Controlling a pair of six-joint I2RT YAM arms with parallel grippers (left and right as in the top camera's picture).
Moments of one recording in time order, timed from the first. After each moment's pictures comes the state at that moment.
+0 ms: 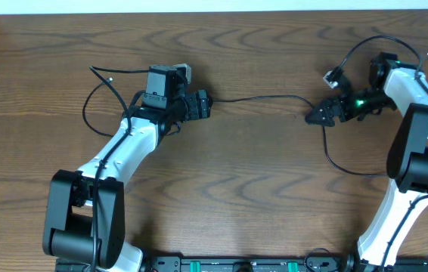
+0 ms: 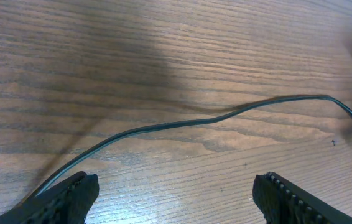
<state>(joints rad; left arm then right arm) -0.23 1.70 1.02 -0.20 0.28 -0.33 -0.17 2.20 1.54 -1.02 -0.74 -0.68</state>
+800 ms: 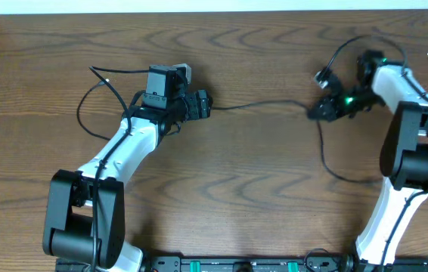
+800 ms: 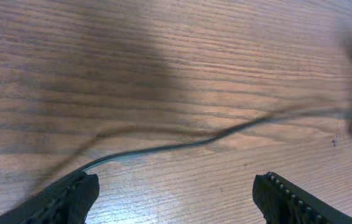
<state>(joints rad) -0.23 1.70 1.02 -0.20 0.28 -0.33 -0.14 2.22 1.62 -1.04 -0.68 -0.58</state>
